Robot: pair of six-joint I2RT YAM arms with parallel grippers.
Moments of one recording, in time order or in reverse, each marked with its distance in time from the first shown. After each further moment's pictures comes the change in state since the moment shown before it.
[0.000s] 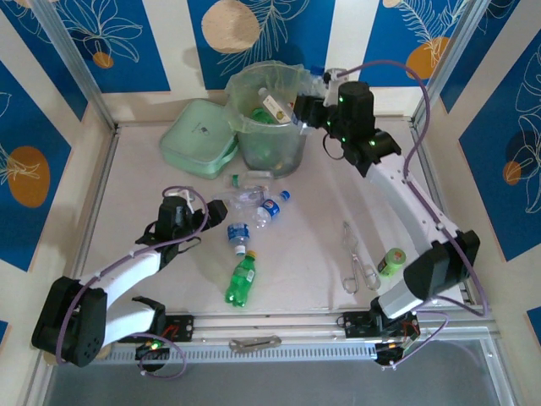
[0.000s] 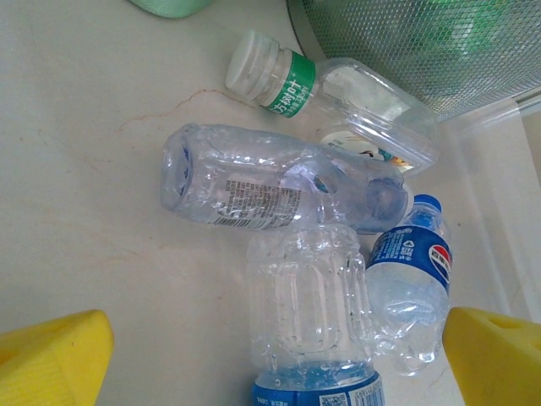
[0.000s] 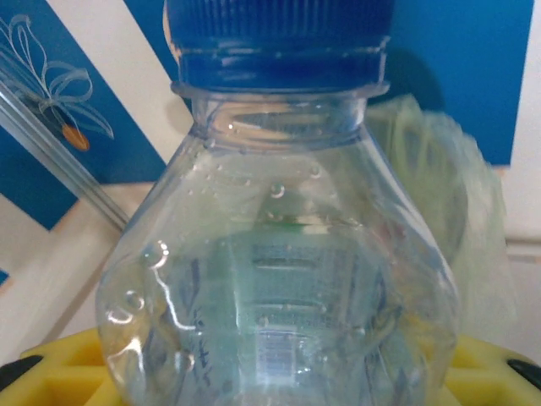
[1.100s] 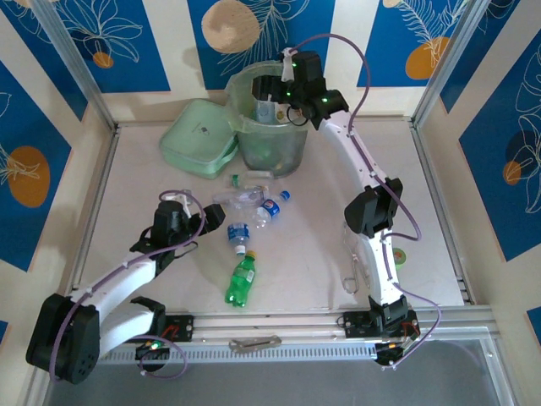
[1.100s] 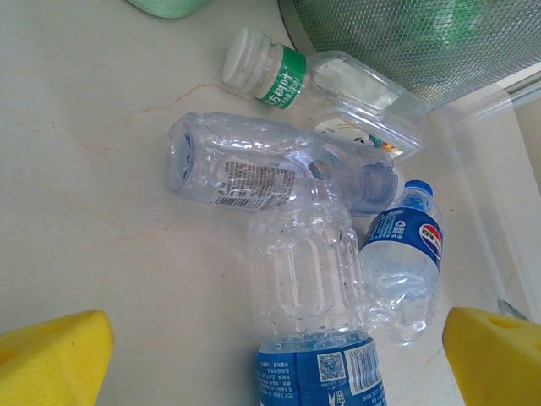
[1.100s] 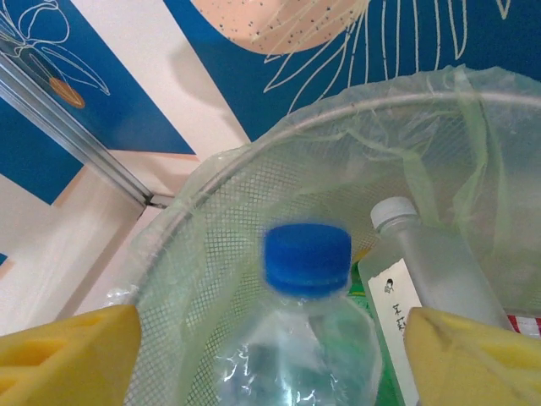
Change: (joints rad) left arm 0.000 -0.105 -0.032 -0.066 0.003 0.030; right arm 0.039 0.698 0.890 -0.341 -0.131 -0.003
